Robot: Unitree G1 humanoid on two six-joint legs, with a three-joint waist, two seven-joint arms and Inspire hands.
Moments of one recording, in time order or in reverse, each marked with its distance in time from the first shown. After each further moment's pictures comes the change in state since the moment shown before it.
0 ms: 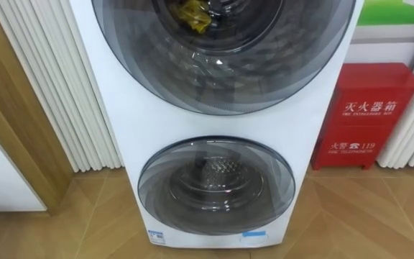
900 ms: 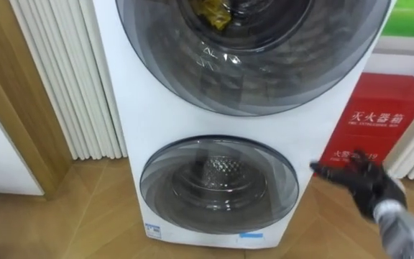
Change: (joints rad) left arm 0.006 0.067 0.111 -0.041 0.007 0.038 -0.074; right arm -0.547 -0.210 -0.190 -0.515 0.122 0.022 -0.198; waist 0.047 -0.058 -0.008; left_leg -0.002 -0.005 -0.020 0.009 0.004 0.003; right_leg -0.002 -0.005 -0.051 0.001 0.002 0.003
